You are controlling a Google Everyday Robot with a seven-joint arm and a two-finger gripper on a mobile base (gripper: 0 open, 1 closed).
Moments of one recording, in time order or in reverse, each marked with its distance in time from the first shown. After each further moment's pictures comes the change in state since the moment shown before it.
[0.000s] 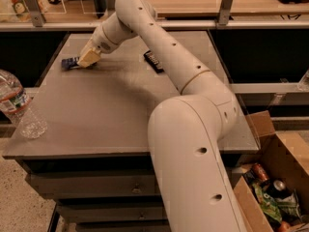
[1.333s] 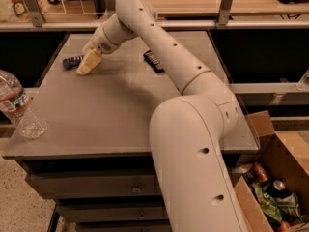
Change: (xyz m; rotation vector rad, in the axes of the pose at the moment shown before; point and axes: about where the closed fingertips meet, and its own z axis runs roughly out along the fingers) arm 0.003 0.001 0.003 0.000 0.000 0.000
